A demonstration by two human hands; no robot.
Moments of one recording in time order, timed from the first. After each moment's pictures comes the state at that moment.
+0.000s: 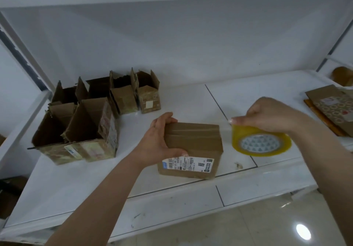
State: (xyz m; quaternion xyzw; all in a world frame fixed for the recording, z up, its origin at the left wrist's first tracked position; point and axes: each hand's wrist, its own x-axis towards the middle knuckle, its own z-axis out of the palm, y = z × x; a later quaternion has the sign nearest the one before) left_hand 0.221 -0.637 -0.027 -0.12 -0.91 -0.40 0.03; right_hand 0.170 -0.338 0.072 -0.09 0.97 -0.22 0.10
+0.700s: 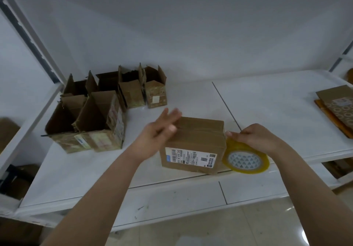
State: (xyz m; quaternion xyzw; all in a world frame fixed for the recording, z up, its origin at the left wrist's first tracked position) left_hand 0.243 -0.647 -0.024 -0.12 -0.85 -0.51 0.02; right_hand 0.179 -0.346 -0.013 -0.04 0.93 -0.33 0.15
